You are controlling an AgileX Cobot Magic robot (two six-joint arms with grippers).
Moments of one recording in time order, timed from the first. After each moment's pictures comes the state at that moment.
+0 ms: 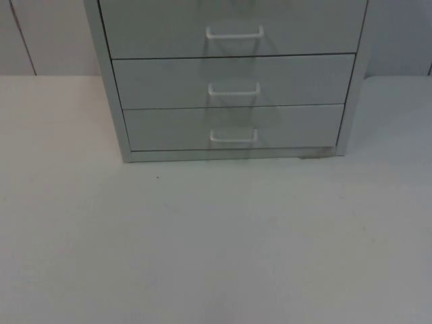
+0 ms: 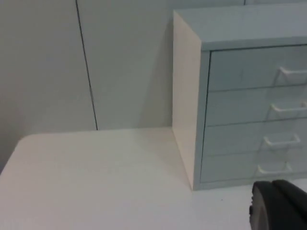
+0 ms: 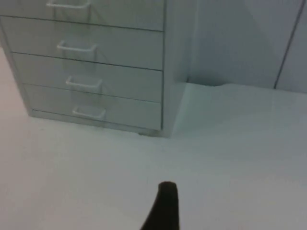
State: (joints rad) right arm 0.15 0.13 -0.70 0.10 1.02 -0.11; left arm 0.15 0.00 -0.74 -0.31 1.04 0.18
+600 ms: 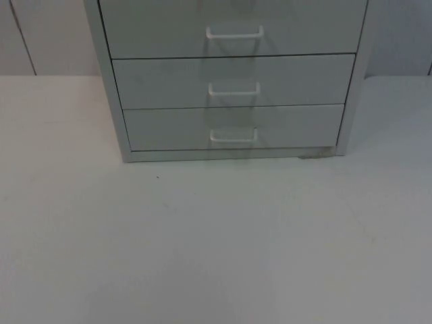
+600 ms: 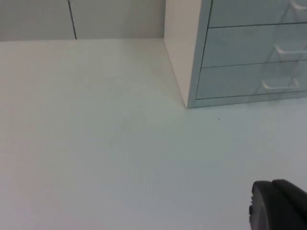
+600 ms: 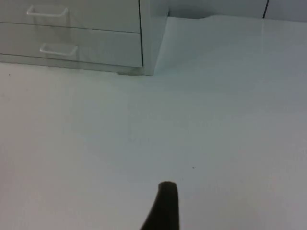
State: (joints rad) right arm 0.15 0.00 -0.52 0.02 1.08 -0.04; left arm 0.11 0.00 -0.51 -0.28 1.05 0.17
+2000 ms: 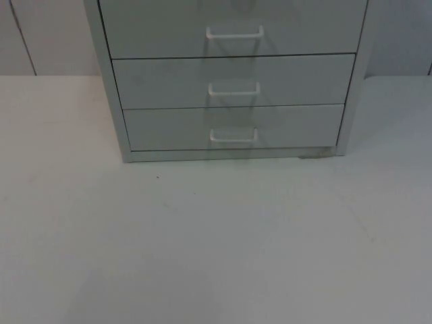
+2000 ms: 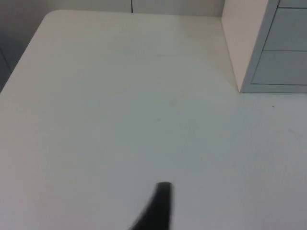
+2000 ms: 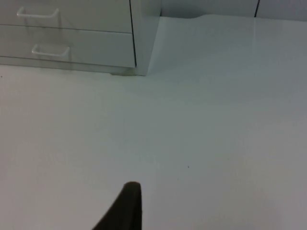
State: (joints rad) right arm 0.15 0.00 -0.52 0.01 1.08 -0.02; left arm 0.11 0.00 -0.50 -0.10 1.07 0.02
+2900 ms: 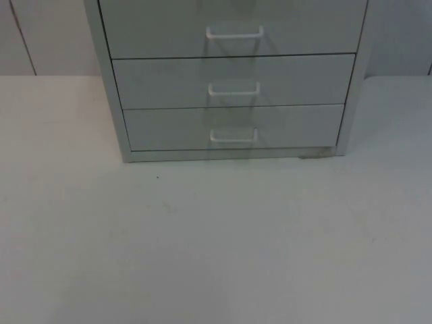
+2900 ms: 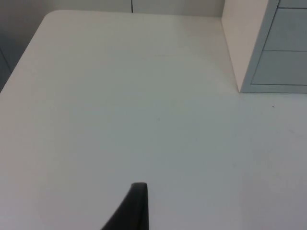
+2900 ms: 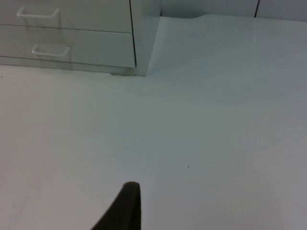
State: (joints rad) right arm 0.15 0.00 -0.52 0.01 1.08 -0.02; left arm 0.11 0.00 -0.50 -0.10 1.07 0.02
